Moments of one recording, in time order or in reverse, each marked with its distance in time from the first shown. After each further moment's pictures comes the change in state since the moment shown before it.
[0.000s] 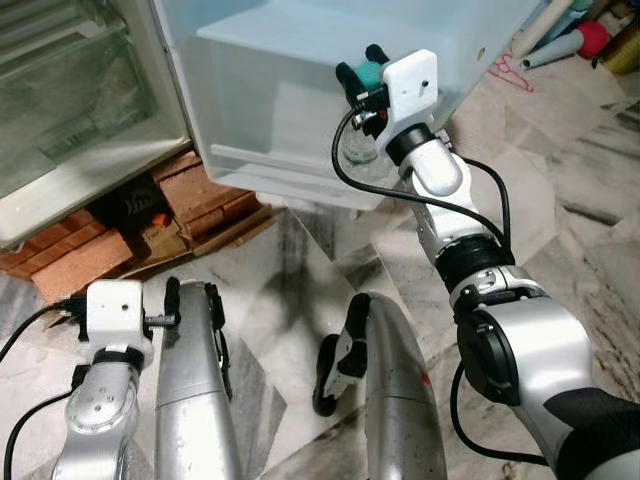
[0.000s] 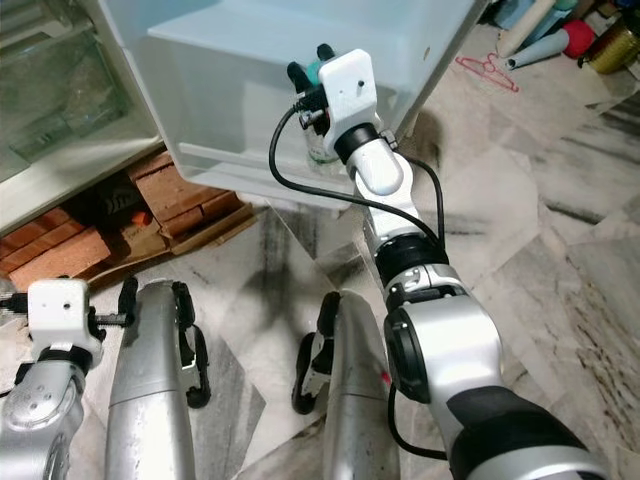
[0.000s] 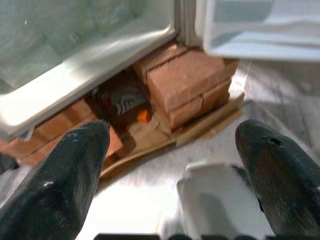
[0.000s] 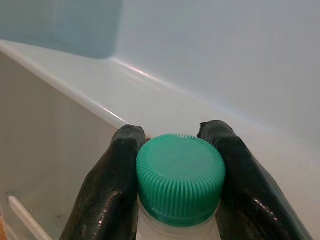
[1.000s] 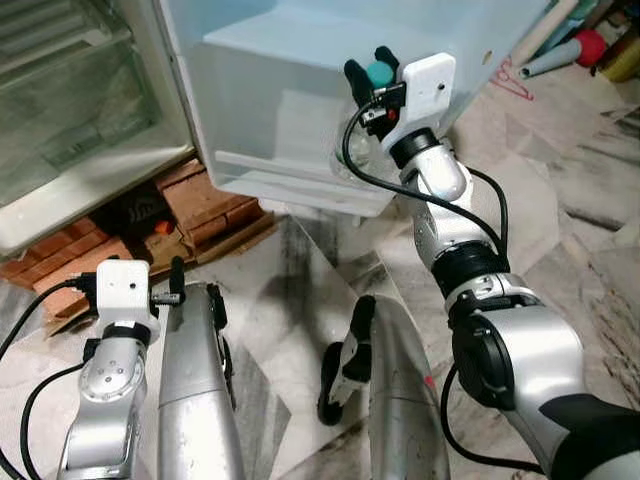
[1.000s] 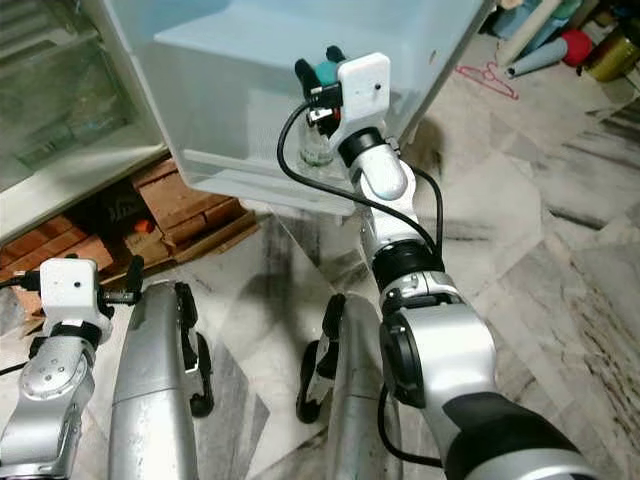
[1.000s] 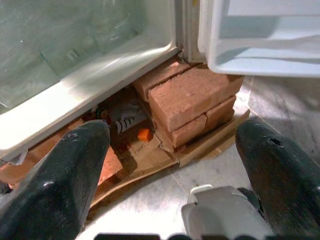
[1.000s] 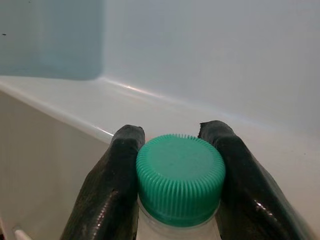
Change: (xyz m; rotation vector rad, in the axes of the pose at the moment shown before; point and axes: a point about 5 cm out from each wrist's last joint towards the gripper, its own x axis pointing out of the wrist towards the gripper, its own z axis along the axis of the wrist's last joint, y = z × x) left arm 0.019 0.000 -0.003 0.007 -0.038 -0.002; right arm 0.000 0.000 0.002 0.126 -0.046 -0.062
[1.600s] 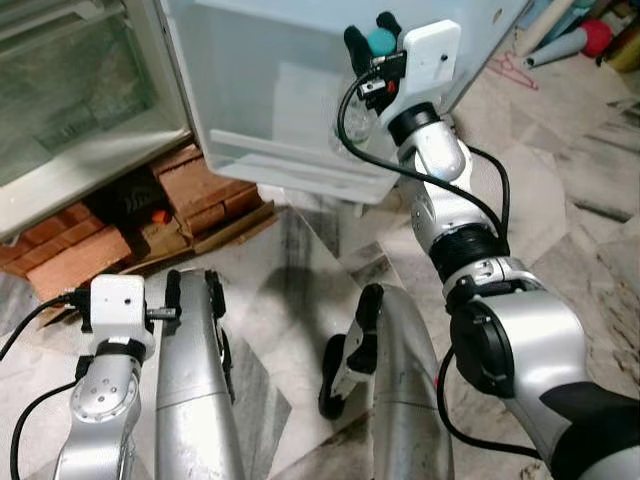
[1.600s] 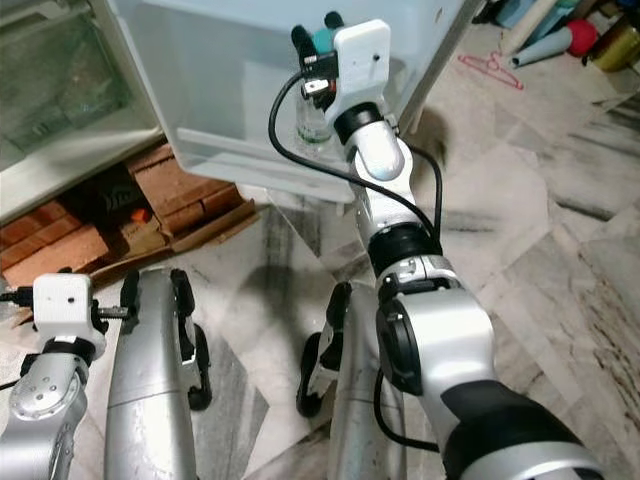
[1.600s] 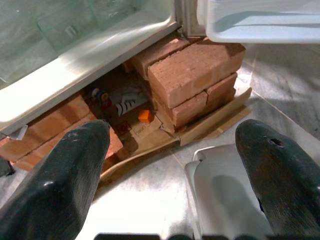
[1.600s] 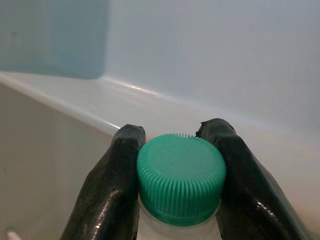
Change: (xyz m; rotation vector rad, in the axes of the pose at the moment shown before) left arm -0.015 0.002 -0.005 0.010 0.027 -0.003; right arm 0.011 -0.001 0.014 -0.045 -0.027 -0.009
